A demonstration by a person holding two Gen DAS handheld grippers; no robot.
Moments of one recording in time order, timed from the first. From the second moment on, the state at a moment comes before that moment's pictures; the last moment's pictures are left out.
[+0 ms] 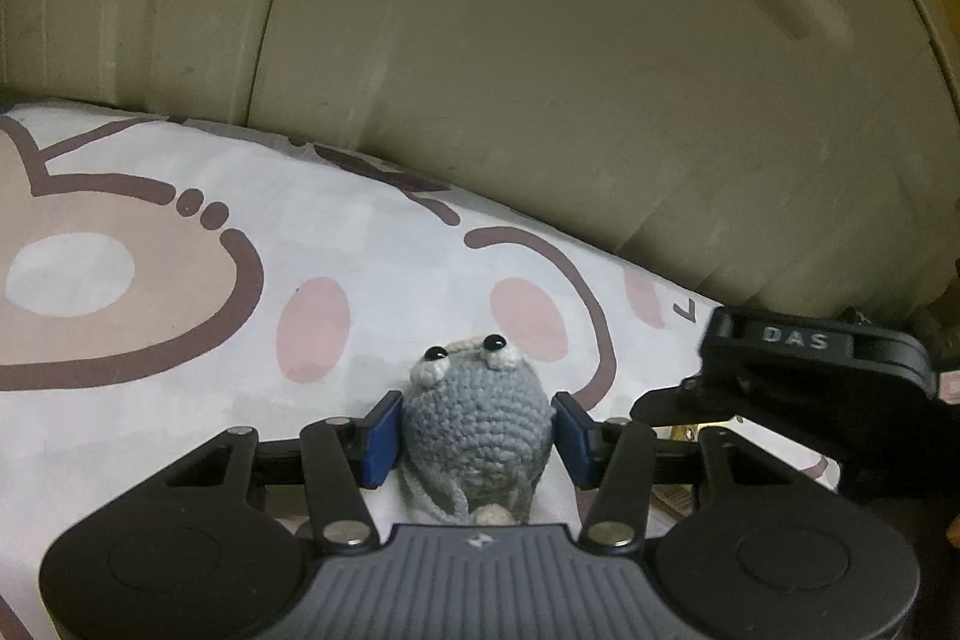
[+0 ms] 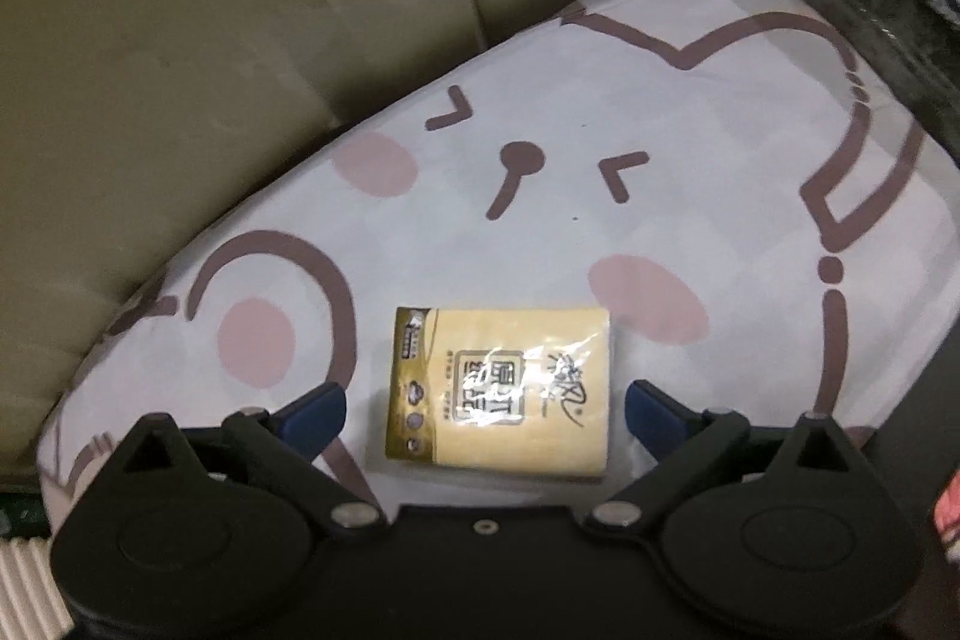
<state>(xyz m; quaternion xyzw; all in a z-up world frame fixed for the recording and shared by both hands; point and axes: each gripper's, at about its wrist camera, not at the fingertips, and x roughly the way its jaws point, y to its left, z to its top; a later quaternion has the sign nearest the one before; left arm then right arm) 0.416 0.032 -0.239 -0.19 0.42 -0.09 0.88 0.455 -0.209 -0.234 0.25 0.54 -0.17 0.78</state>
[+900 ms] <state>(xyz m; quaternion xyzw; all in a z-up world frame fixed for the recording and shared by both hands) 0.394 0.026 -0.200 -0.15 0.41 -0.08 0.89 0.425 -0.199 -0.199 0.15 0.51 -0.13 0.84</state>
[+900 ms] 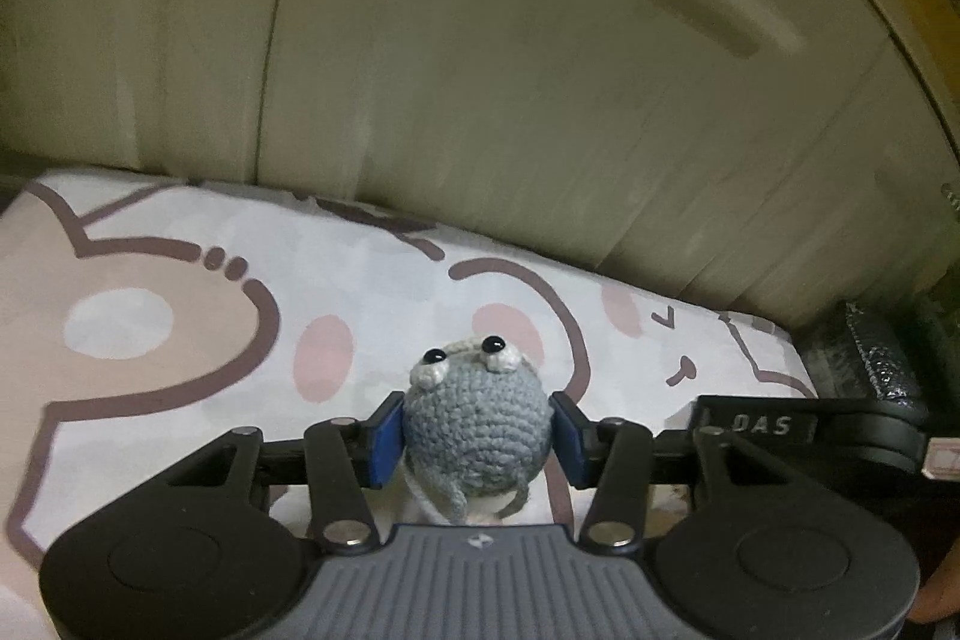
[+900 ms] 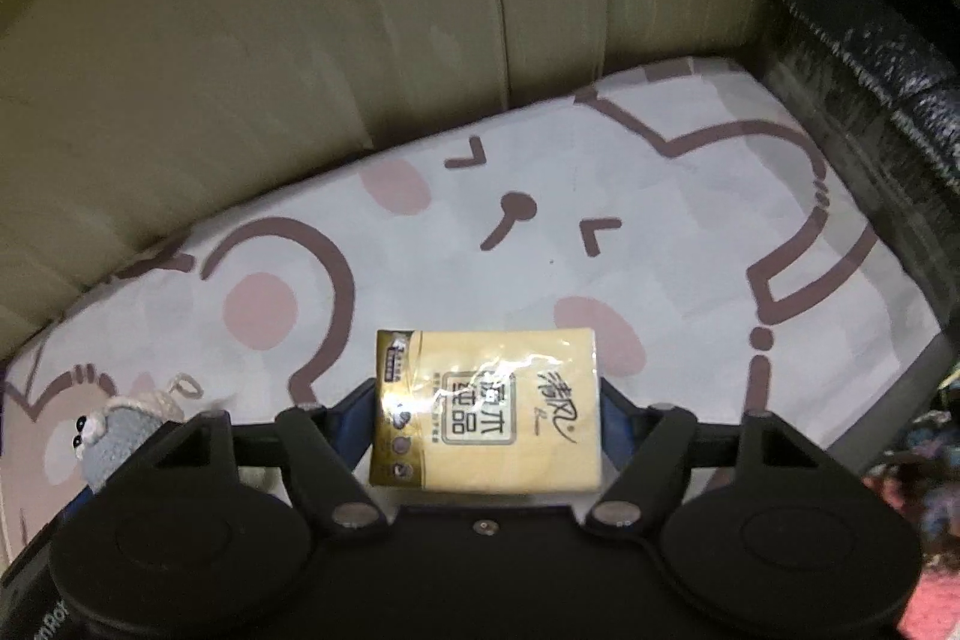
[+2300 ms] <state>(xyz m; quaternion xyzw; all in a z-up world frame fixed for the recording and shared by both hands) 0.249 0.003 -0.069 -0.07 0.37 -0.08 0.92 0.247 -0.214 -0.055 0.02 0.38 -0.04 0.92</state>
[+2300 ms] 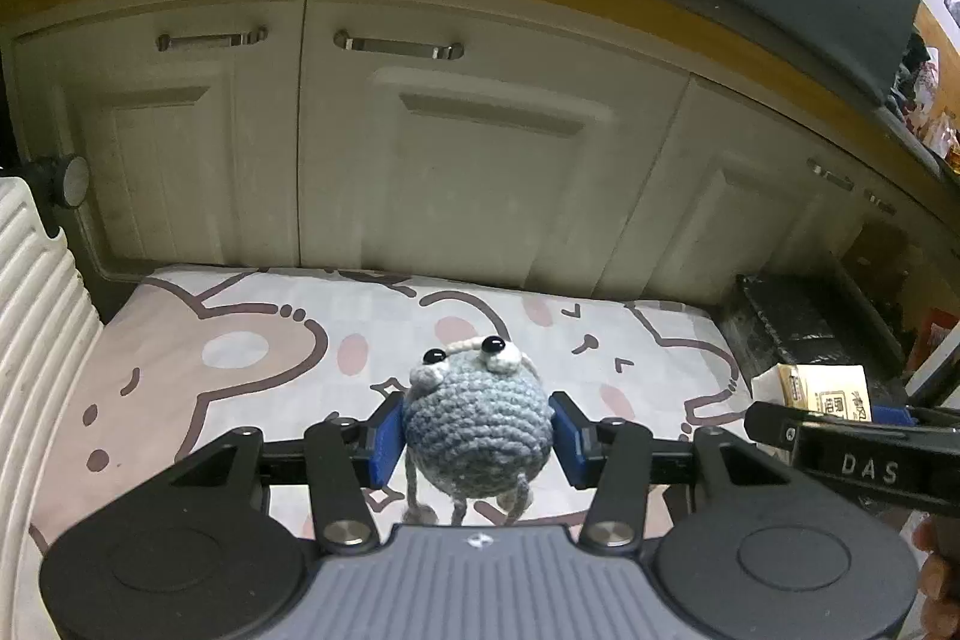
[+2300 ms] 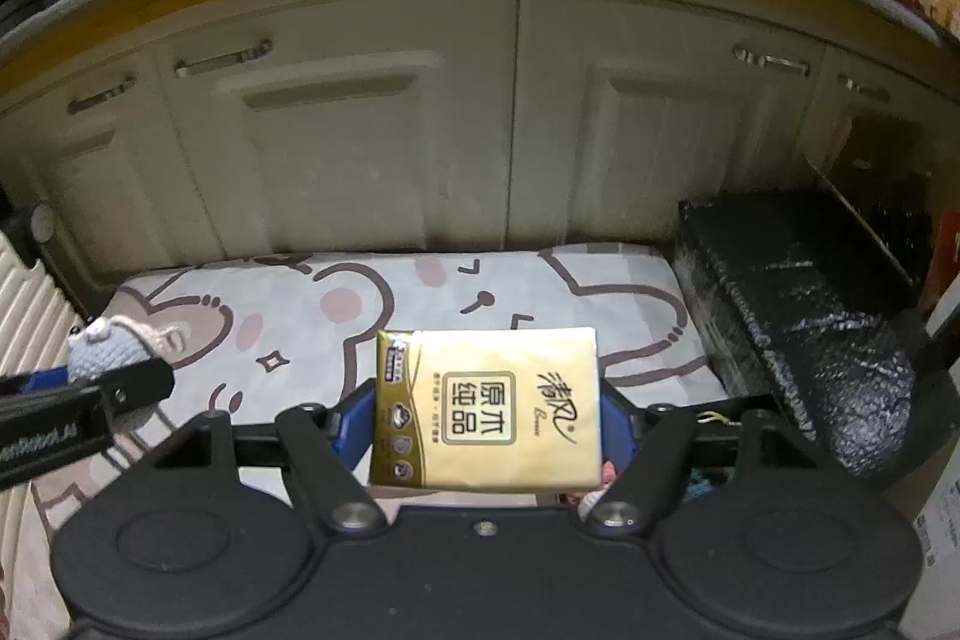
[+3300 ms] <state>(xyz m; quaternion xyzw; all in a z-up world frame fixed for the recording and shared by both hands) 0.215 -0.093 -0.054 -0.06 0.36 -0.19 0.91 0.203 -0.305 -0.036 0.01 0.36 -0.06 0.93</state>
